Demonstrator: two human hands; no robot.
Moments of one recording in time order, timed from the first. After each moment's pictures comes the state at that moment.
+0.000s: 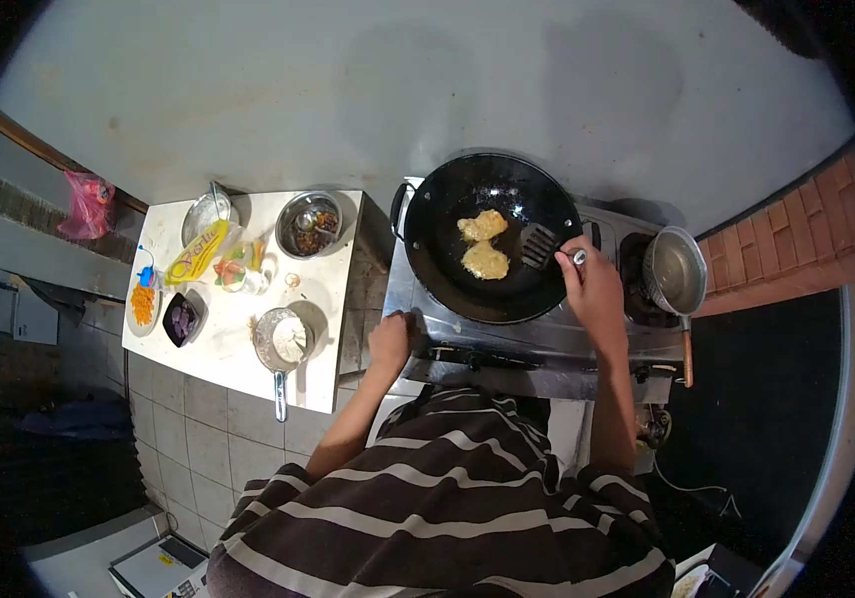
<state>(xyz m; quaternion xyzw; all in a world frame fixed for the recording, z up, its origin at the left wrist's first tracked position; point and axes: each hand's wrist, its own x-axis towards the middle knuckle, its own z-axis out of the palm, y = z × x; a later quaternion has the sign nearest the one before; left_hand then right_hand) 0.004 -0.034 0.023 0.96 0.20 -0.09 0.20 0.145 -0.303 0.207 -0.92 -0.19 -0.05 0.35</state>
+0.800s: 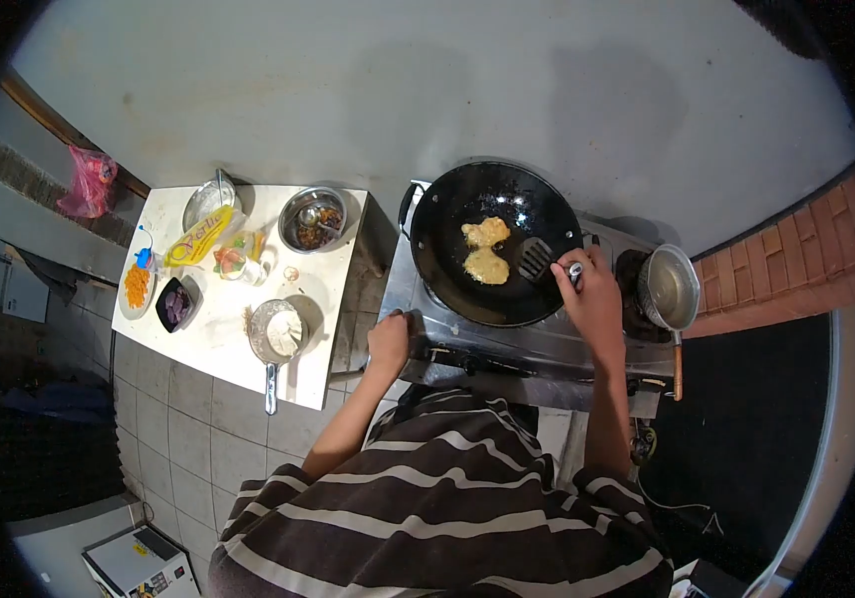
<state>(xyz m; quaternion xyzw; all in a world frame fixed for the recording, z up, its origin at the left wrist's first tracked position) 0.000 -0.042 0.032 0.96 0.21 -0.04 0.18 0.139 -0.301 0.208 -0.93 -0.23 -0.08 0.29</state>
